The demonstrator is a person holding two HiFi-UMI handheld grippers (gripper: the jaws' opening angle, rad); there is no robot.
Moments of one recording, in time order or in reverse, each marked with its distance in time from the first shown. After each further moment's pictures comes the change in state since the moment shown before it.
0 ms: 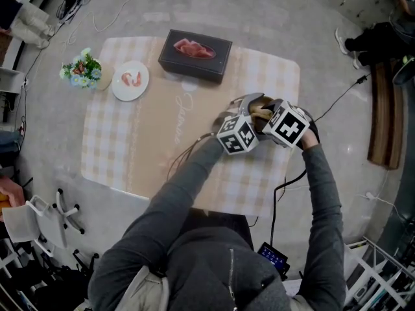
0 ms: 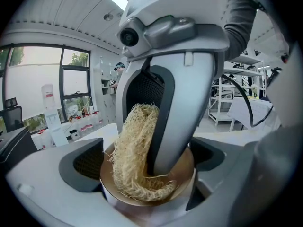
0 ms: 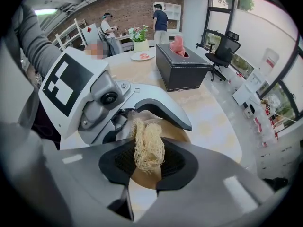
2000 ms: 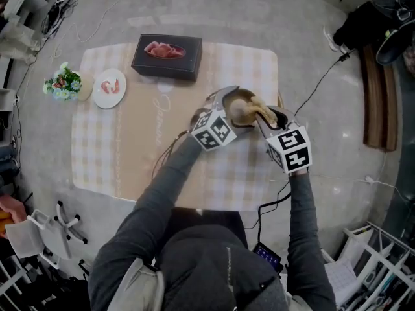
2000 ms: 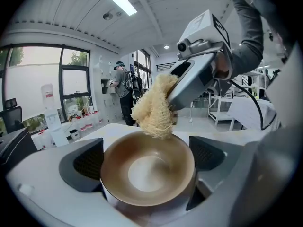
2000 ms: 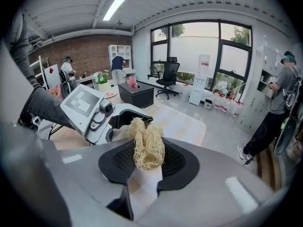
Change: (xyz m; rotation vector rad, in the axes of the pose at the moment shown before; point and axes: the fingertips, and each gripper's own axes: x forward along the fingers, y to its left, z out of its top) left arm -0.001 -0.001 0.001 0.002 0.012 -0.002; right arm -0.073 -0.014 -0.049 0.456 -0.447 -0.345
